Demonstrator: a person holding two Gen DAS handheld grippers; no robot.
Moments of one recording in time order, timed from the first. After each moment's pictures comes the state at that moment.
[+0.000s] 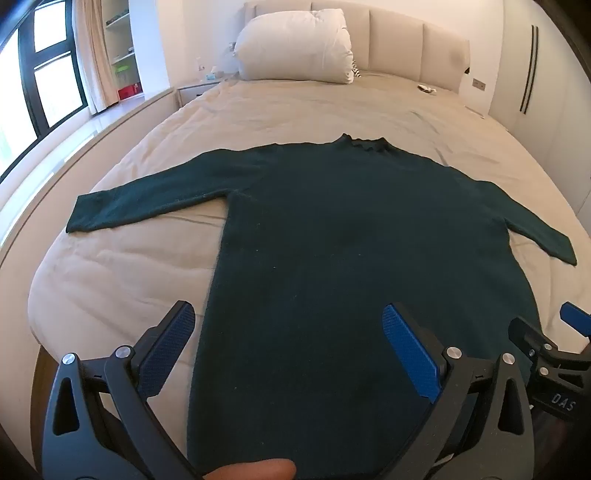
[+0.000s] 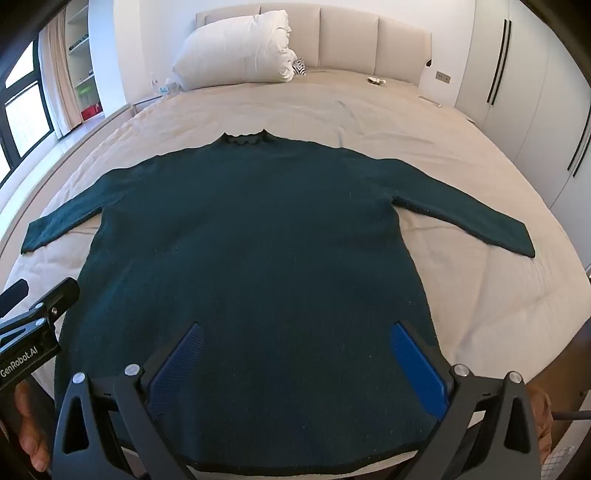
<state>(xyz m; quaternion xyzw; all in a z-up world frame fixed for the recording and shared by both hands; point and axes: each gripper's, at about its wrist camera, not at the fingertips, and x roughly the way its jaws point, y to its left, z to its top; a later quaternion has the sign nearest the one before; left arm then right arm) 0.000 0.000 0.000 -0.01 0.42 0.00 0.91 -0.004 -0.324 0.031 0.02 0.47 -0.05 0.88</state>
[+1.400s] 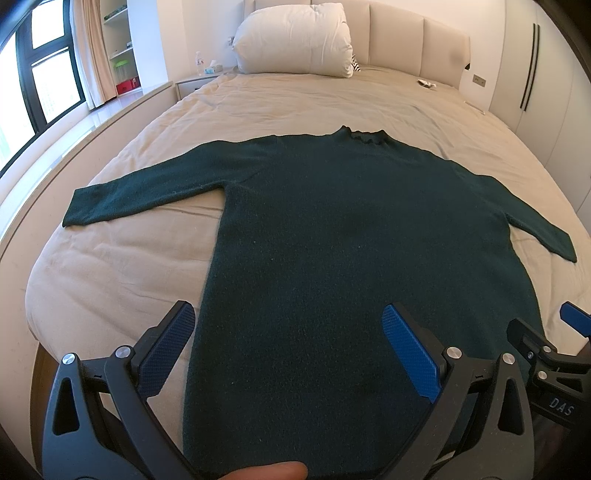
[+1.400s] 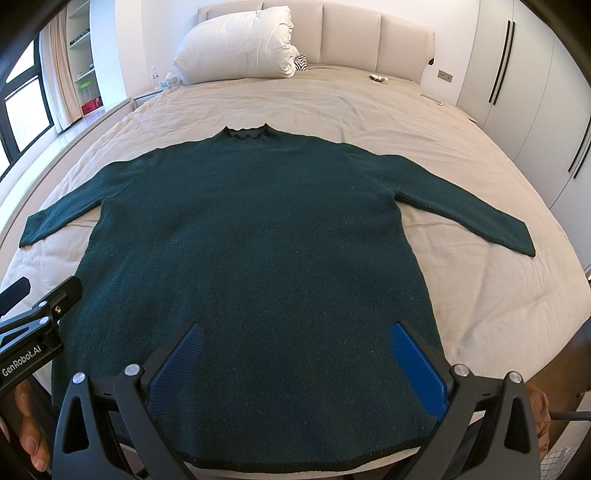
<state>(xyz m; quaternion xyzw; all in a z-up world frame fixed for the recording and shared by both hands) 0.000 0.004 -0.008 0.00 0.43 0.00 0.90 -0.006 -0.320 0.028 0.02 0.48 -0.05 0.88</state>
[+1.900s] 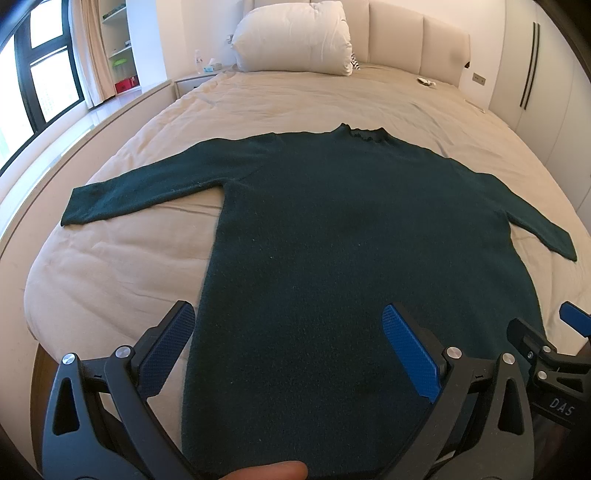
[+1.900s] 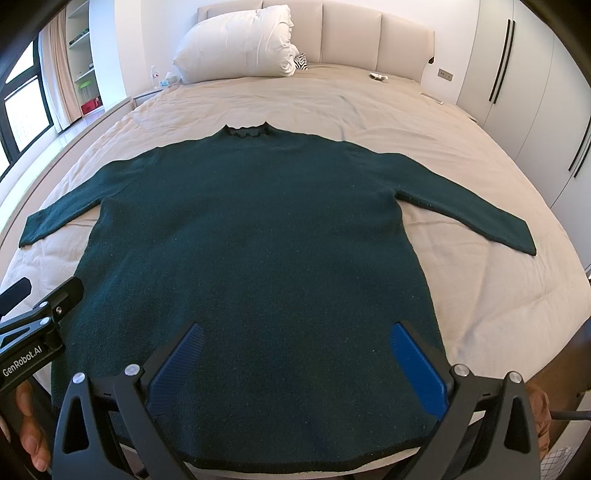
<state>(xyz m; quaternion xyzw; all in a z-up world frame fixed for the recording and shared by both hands) 0.003 0.005 -0.011 0.00 0.43 0.00 0.90 -0.007 -0.320 0.028 0.02 0.48 -0.05 0.88</state>
